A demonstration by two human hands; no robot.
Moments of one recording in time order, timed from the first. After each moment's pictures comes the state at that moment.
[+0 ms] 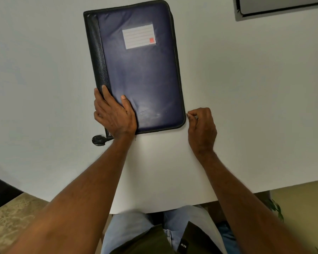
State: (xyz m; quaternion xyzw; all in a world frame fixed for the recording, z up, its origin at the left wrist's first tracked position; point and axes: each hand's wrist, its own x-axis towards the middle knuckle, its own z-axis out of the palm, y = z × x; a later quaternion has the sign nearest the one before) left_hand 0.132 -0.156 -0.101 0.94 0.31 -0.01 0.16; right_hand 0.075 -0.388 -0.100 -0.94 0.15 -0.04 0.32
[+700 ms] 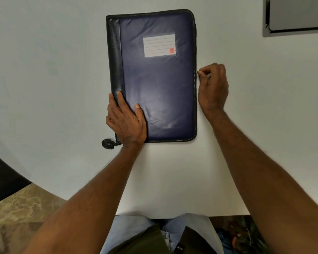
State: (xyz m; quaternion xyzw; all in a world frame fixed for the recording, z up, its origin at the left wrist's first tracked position) left_hand 0.132 -0.154 -0.102 0.94 0.30 -0.01 0.15; right_hand 0.251 -0.376 -0.105 -0.94 0.11 -0.06 0.32
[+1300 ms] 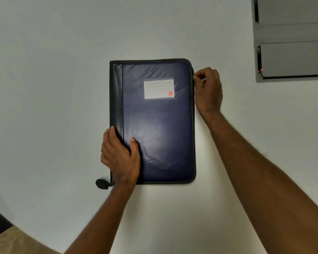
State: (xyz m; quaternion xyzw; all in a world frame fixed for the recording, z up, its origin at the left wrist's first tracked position) left_hand 0.153 -0.149 -0.081 0.90 0.34 -0.03 0.26; right_hand 0.362 -0.359 -0.101 -0.92 0.10 -0.03 0.37
